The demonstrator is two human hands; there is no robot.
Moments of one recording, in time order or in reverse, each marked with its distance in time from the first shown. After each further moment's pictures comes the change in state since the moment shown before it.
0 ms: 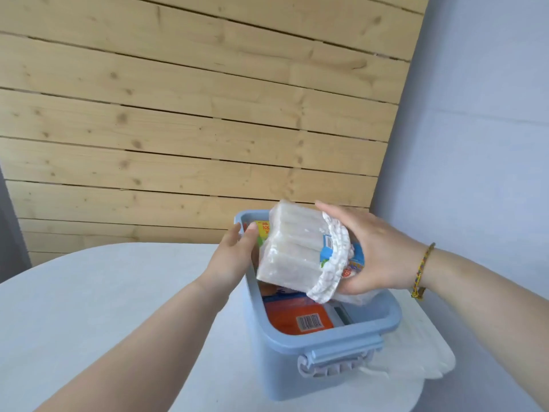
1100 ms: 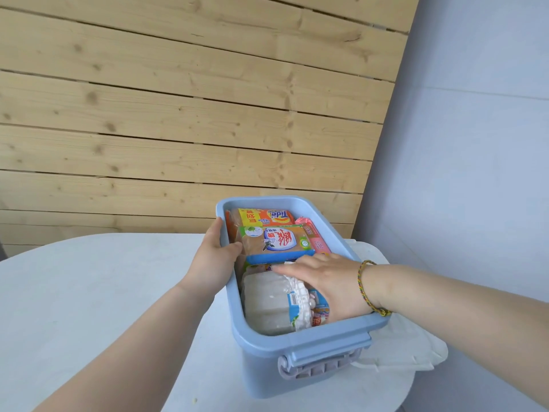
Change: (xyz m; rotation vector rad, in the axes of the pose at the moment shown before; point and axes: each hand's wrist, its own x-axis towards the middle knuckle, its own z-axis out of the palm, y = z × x) left_hand 0.011 -0.015 0.019 0.031 0.092 0.006; right_hand 0.017 0.026 0.061 -0.278 -0.513 -0.145
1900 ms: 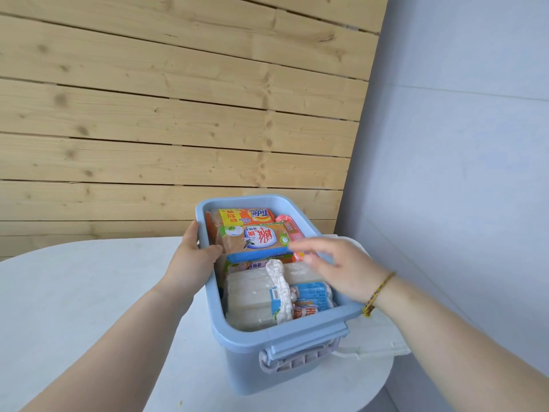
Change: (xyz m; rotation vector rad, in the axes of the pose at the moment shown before) left_hand 0.005 -0.005 -0.001 -0.002 0.004 -0.020; right_hand -0.033 0.002 0.005 0.692 0.594 0.170
